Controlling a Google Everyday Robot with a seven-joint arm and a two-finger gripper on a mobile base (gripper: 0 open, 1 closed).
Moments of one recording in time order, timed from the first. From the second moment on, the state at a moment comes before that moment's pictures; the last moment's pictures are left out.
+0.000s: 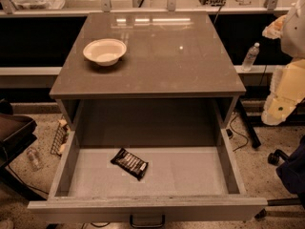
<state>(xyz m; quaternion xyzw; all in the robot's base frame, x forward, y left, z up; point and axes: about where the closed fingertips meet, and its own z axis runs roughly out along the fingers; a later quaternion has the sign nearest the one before) 0.438 -0.214 0.985 -0.60 0.78 -0.04 0.17</state>
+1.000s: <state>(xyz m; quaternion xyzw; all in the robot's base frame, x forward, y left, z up) 0.475 -0.162 0.930 -0.57 0.78 0.03 0.27</state>
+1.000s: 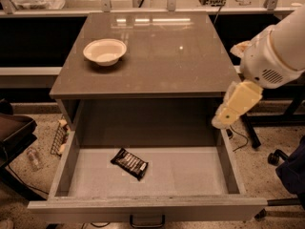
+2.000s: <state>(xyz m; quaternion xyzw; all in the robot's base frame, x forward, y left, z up) 0.504 -0.074 0.814 -0.50 0.78 0.07 0.37</state>
